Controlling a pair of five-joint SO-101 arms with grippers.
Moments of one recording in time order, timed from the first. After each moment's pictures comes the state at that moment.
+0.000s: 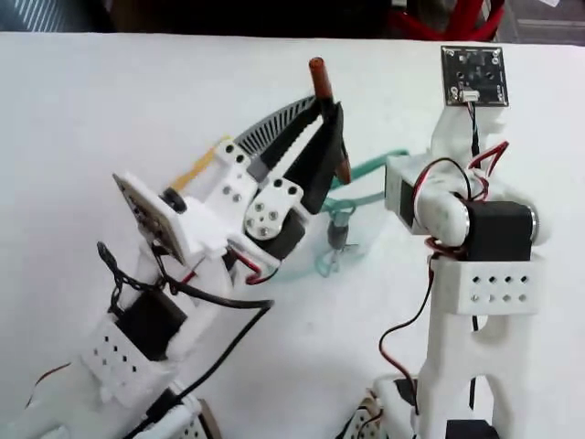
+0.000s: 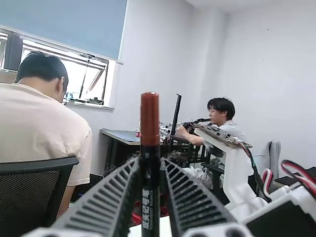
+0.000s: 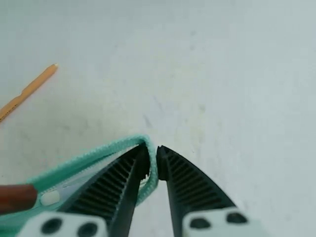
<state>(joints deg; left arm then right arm) 37.2 -55.6 45.1 2.8 11.4 -3.6 -29.8 2.2 88.9 2.3</state>
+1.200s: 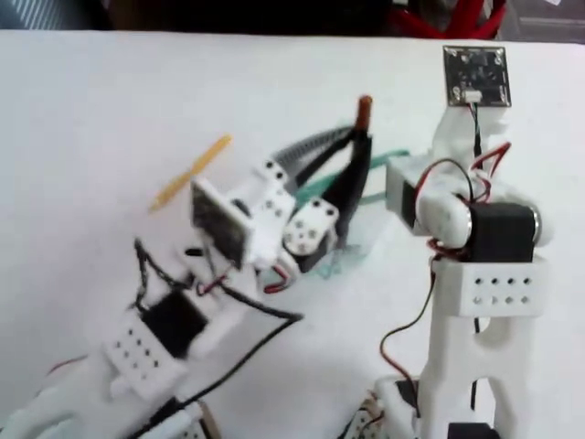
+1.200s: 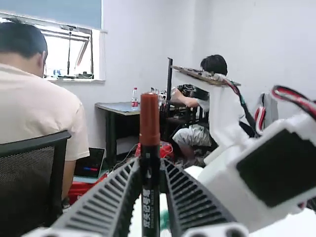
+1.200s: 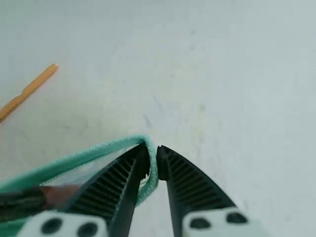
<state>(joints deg) 41.1 -52.8 49.7 4.2 2.9 -3.6 -29.8 3.0 88.9 2.3</state>
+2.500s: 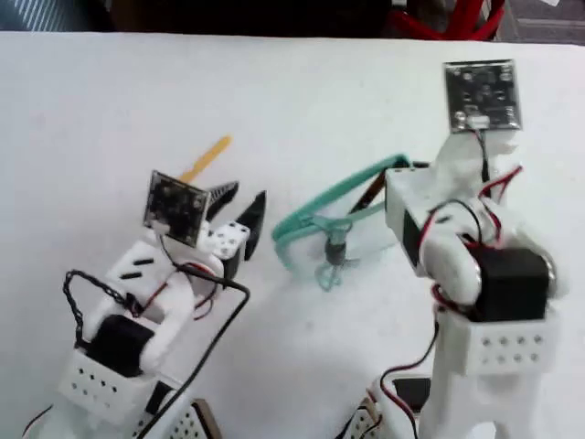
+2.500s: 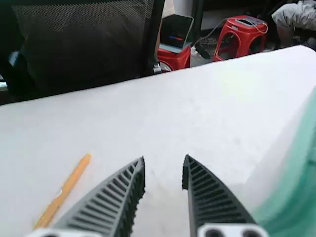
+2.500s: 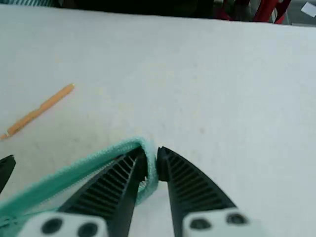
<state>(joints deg) 20.2 -72.6 62.9 40.7 4.2 -5.5 -39.5 -3.5 90.2 3.6</state>
